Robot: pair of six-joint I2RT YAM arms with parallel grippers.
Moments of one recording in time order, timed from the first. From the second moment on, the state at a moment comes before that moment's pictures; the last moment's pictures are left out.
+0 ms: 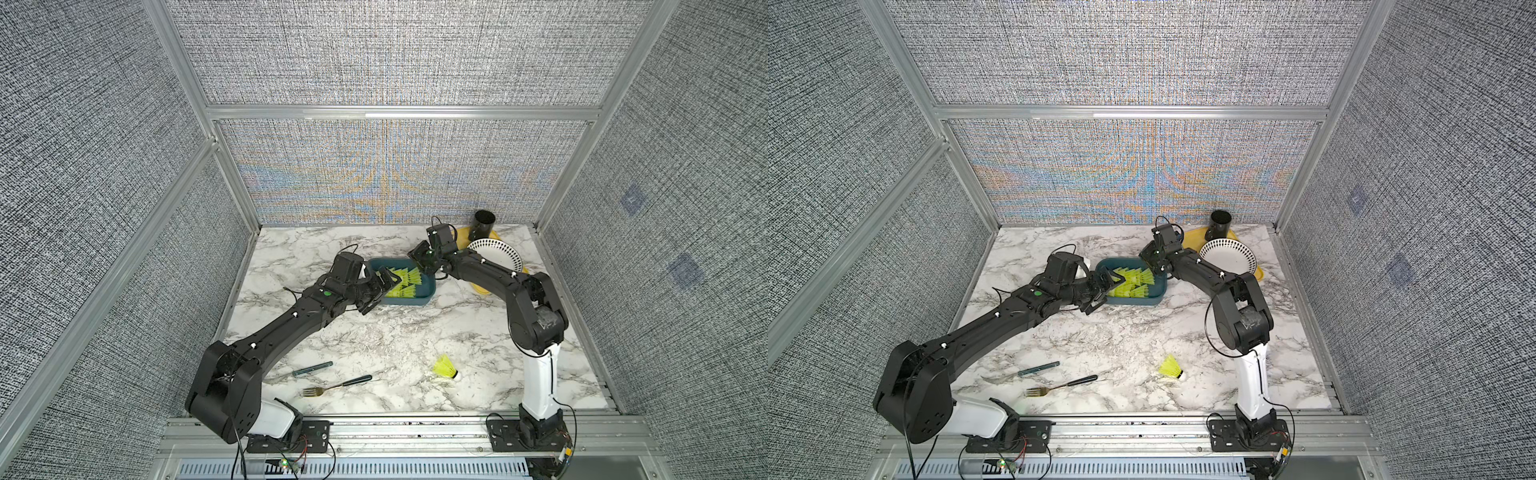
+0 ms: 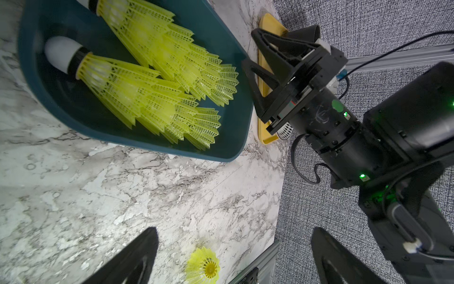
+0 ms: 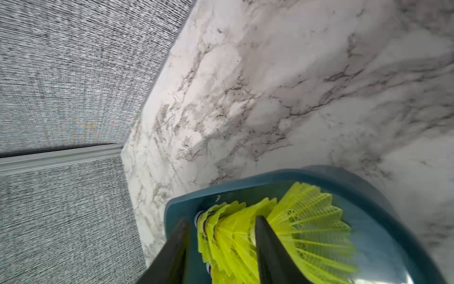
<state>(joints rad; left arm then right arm) -0.56 1.43 0.99 -0.23 0.38 -1.11 0.46 2.10 1.60 -0.29 -0.12 1.13</state>
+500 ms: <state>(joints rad) -0.56 1.43 0.99 -0.23 0.38 -1.11 0.47 2.03 1.66 -0.47 -0.02 0.99</state>
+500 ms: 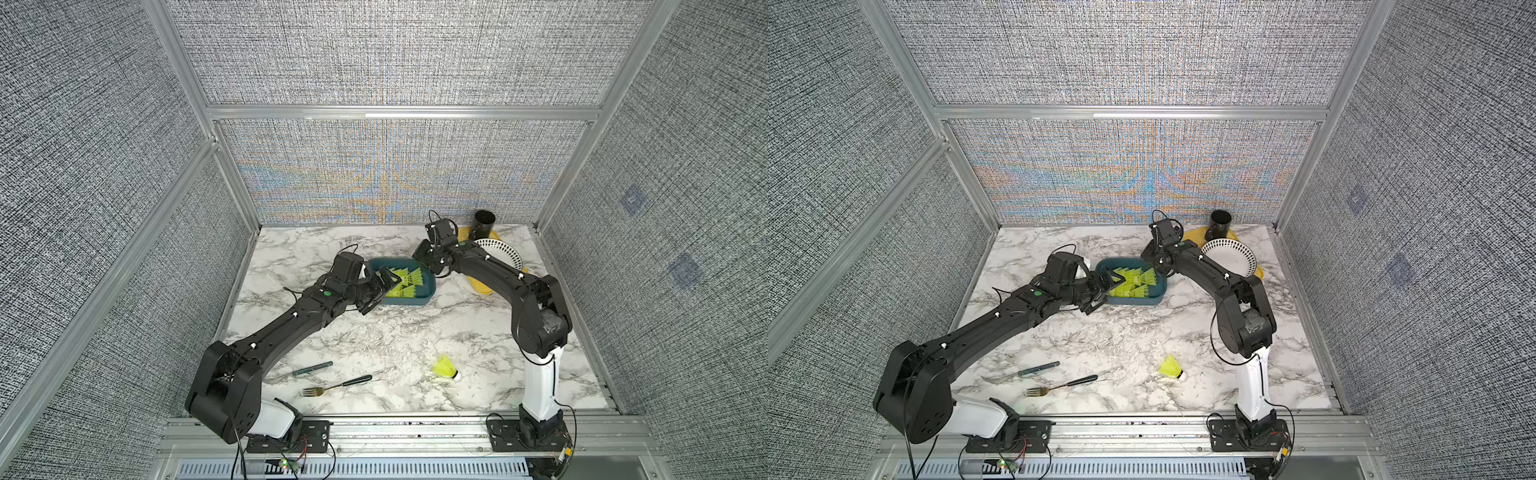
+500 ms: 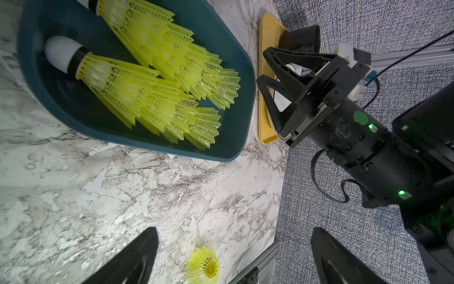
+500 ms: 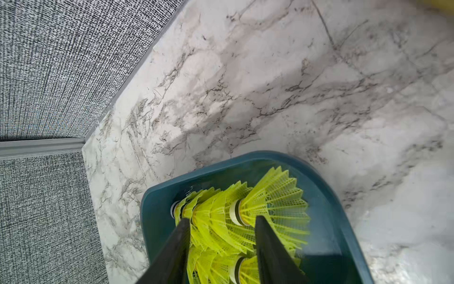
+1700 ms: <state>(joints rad) -0.56 0.96 0.78 -0.55 0.37 -1.01 0.95 1.79 1.50 -1.14 0.13 0.39</state>
